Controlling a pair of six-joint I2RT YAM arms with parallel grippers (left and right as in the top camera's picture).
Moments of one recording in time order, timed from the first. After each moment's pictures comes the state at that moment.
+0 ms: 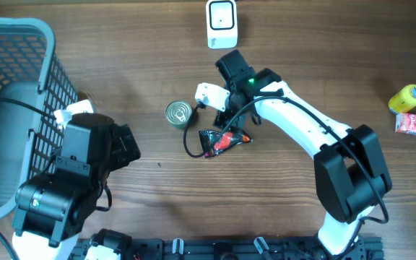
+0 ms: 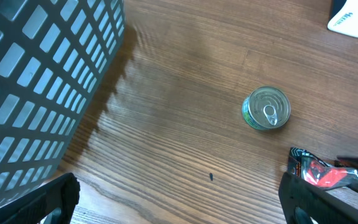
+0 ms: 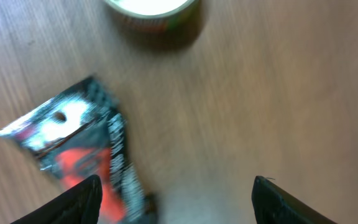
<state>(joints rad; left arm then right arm) -0.30 0.91 1.17 -1.22 -0.34 -0.54 0.55 1.93 1.42 -0.74 -0.15 -0.79</state>
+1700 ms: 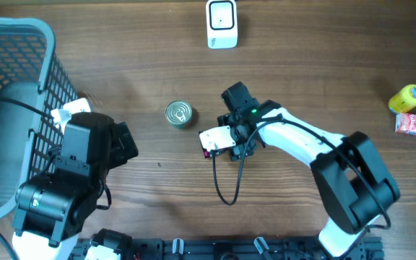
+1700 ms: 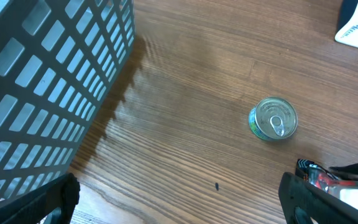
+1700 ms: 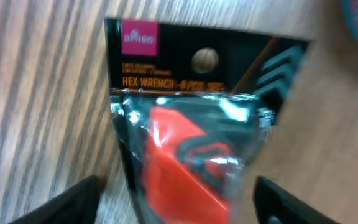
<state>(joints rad) -0.30 0.91 1.17 -1.21 -0.38 -0.55 0.58 1.86 1.09 -0.55 -0.20 -1.32</state>
